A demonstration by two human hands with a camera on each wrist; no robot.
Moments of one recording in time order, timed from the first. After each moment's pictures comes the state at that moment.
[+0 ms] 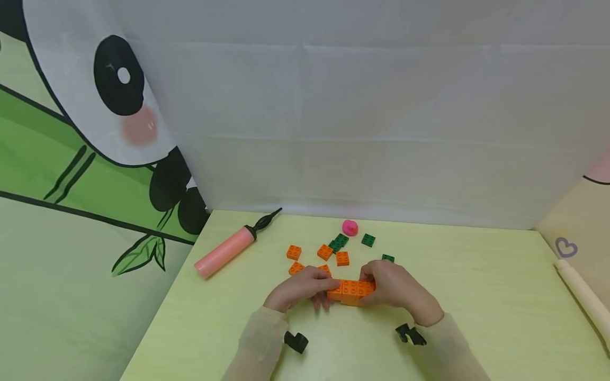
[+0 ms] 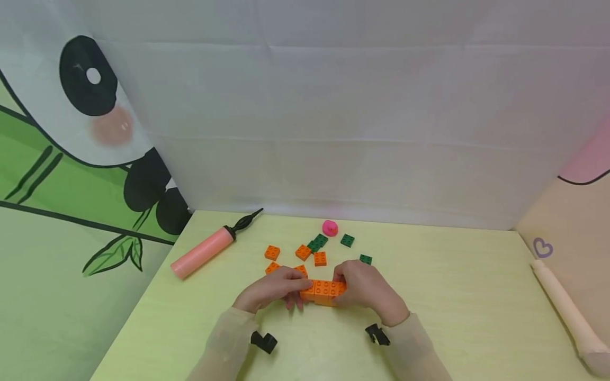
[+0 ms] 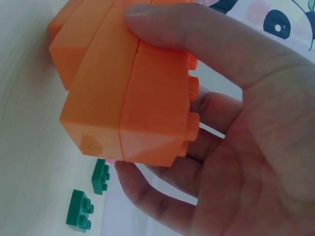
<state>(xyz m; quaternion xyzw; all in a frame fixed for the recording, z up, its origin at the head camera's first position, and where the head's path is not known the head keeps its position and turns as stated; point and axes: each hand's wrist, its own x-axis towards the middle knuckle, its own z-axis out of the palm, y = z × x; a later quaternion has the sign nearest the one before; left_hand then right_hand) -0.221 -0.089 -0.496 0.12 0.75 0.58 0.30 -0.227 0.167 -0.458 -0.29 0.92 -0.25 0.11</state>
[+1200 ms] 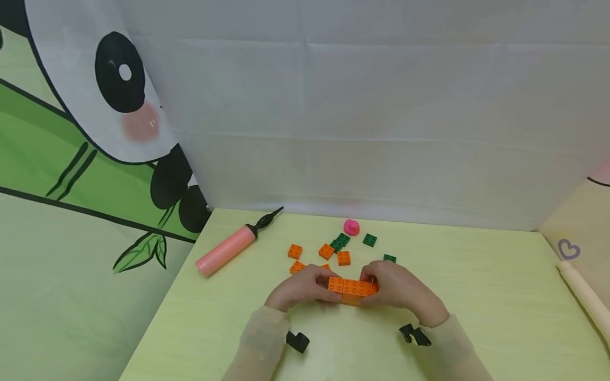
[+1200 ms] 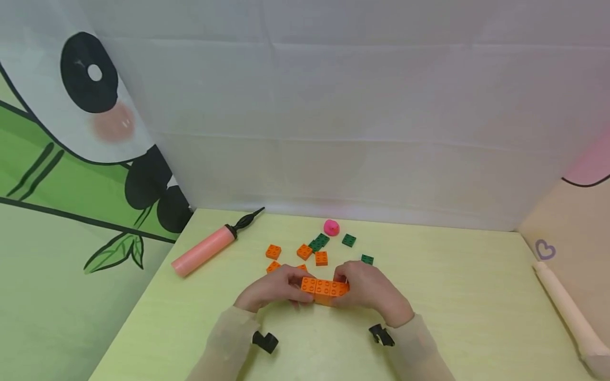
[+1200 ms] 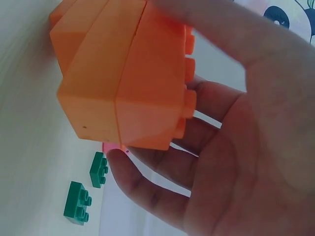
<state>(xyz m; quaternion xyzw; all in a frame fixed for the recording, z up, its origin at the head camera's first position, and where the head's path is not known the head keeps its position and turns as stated) -0.222 -0.091 -0.494 0.15 0.78 0.55 0.27 -0.228 0.169 -0.457 -0.29 0.91 -0.25 0.13</state>
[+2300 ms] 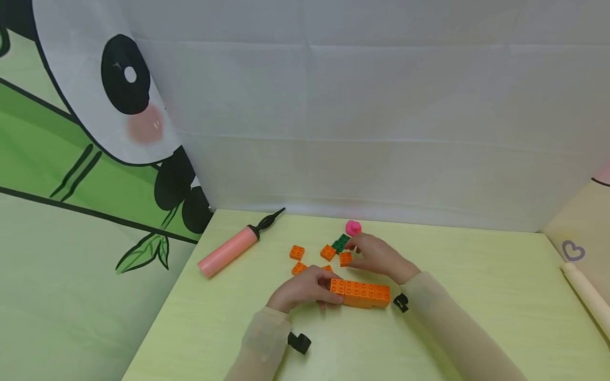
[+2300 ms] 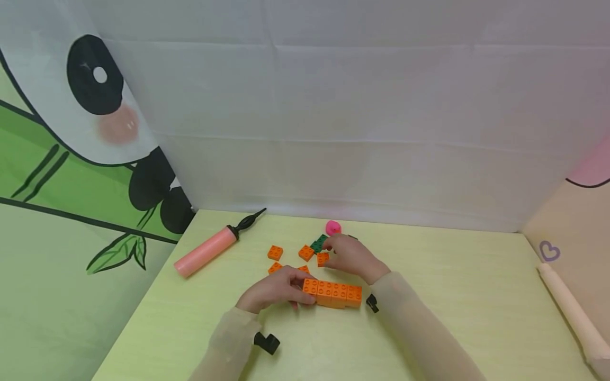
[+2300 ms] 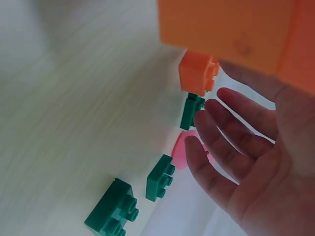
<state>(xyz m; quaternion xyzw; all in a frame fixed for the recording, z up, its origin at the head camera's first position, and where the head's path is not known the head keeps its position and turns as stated) -0.217 -0.092 -0.490 0.16 0.76 0.56 0.27 -0.303 0.138 -0.479 -0.30 0.92 -0.22 0.10</state>
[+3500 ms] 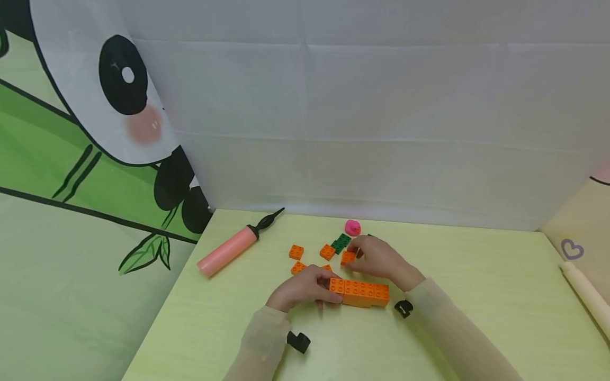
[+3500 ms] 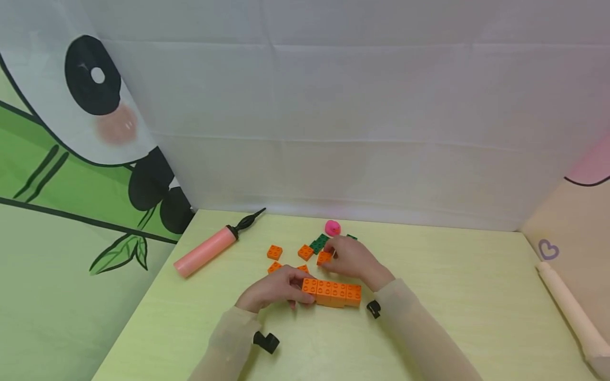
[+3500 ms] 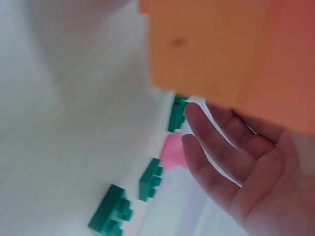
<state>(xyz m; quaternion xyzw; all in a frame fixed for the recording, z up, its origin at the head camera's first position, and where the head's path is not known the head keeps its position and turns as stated) -0.220 -0.094 -0.489 0.15 0.77 0.56 0.29 -0.289 0.141 -0.471 -0.28 0.92 -0.25 0.09</state>
